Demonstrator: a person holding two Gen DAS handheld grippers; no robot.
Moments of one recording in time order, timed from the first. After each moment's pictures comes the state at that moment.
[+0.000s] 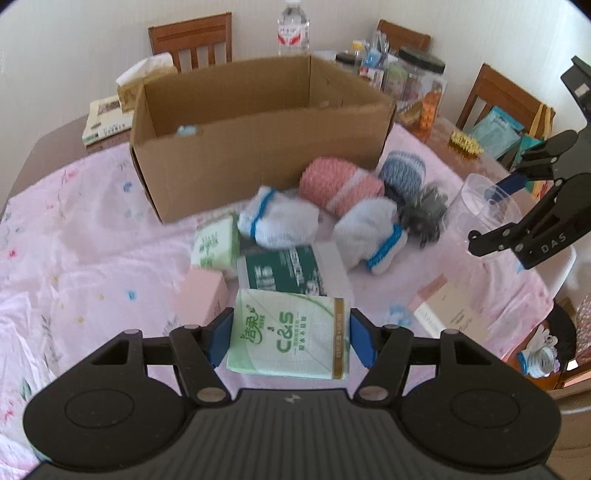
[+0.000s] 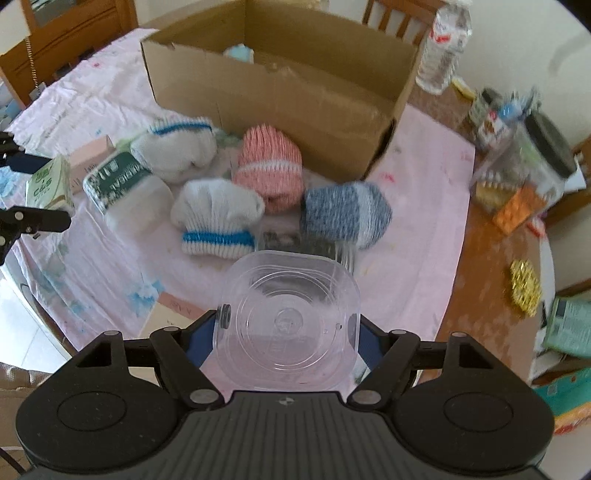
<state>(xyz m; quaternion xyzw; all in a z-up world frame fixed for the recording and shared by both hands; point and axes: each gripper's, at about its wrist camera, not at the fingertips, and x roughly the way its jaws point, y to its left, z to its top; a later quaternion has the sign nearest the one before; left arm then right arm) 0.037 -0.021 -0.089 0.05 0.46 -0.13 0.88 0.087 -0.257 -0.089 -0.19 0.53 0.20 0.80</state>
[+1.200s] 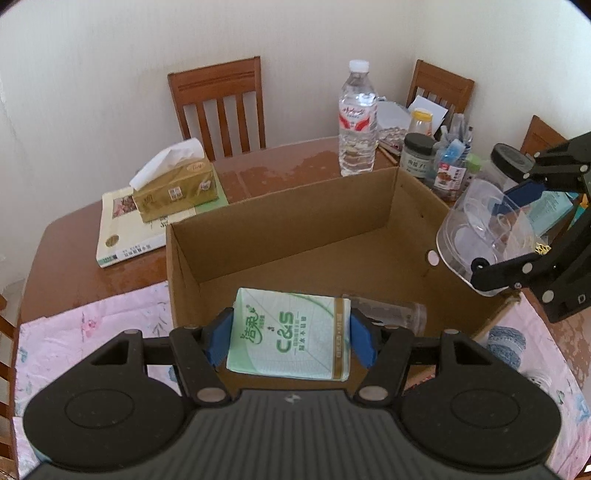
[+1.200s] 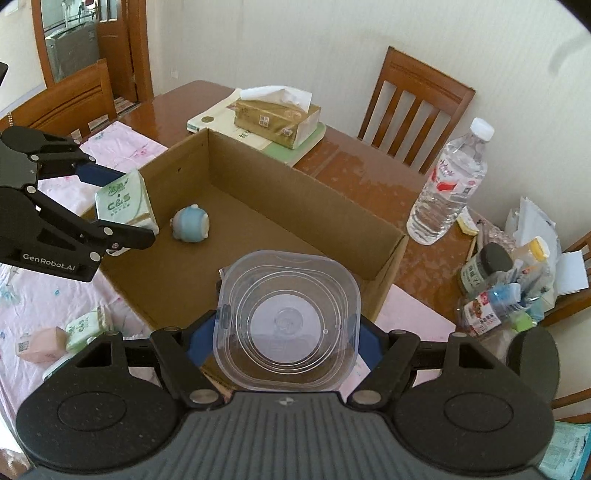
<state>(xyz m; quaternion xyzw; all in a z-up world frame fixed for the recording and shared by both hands) 0.243 -0.001 -0.047 0.06 0.41 -0.09 0.90 0.276 -0.218 -0.017 -0.20 0.45 0.24 0.84</state>
